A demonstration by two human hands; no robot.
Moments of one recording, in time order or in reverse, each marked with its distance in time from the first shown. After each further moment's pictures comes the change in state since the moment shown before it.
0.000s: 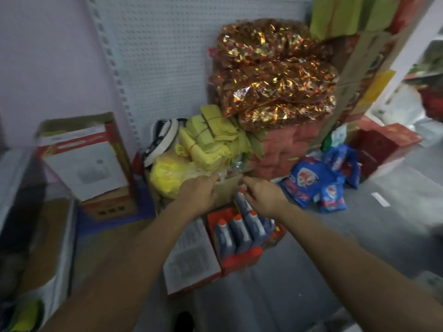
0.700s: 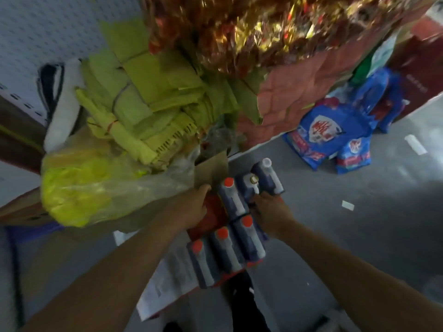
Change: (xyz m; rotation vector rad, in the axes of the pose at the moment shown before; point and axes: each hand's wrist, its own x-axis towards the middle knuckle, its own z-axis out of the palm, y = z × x) left_hand 0.321 -0.073 0.332 -0.178 -0.587 -0.057; right_hand 0.172 0.295 0.290 0.191 -0.413 0.400
